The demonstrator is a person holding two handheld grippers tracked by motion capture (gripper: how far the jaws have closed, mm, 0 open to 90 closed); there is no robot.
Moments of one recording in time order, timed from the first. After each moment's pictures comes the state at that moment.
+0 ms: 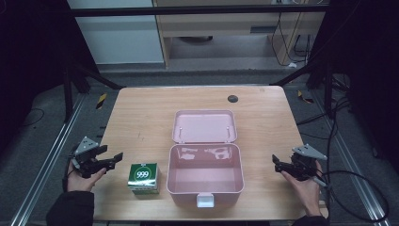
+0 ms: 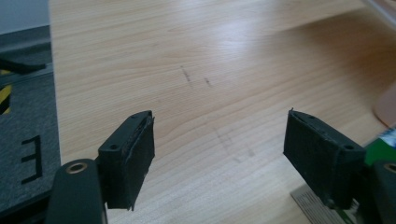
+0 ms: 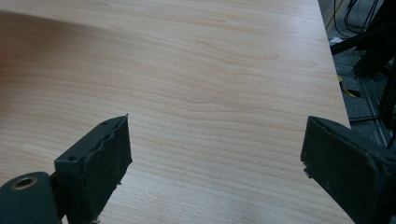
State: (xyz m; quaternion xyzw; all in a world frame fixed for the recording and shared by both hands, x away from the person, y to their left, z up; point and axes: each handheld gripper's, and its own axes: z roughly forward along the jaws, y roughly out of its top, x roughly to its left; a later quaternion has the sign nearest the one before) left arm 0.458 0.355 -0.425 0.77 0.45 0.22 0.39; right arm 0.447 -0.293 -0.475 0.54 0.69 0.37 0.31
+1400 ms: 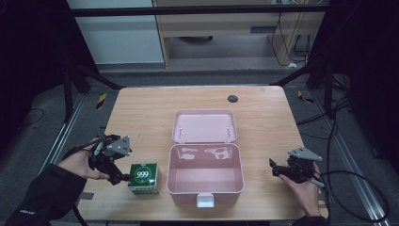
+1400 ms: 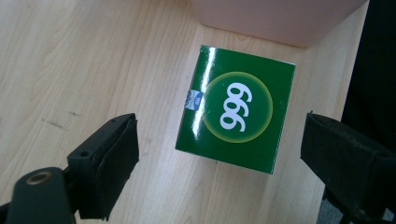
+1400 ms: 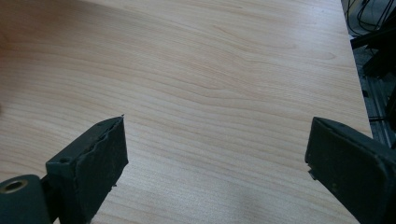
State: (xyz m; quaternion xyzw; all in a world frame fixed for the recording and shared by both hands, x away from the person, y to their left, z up) left arm 0.463 0.270 -0.356 0.97 0.10 0.07 0.19; right arm 0.444 -0.286 -0.481 0.52 0.72 0.35 0.30
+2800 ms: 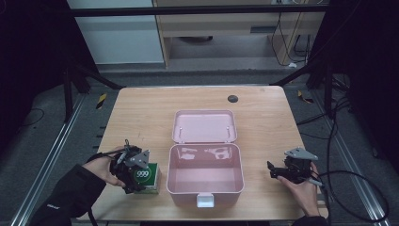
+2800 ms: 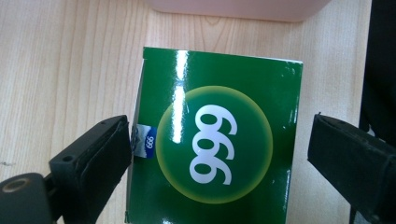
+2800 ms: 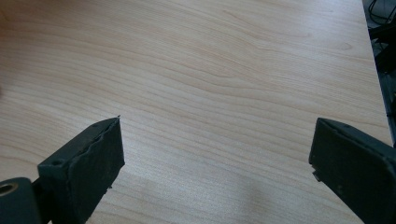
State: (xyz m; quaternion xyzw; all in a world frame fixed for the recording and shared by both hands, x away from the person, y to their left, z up) left arm 0.470 0.239 -0.409 0.99 0.03 0.04 0.16; right arm 0.446 -0.281 -0.486 0.52 0.73 0.33 0.29
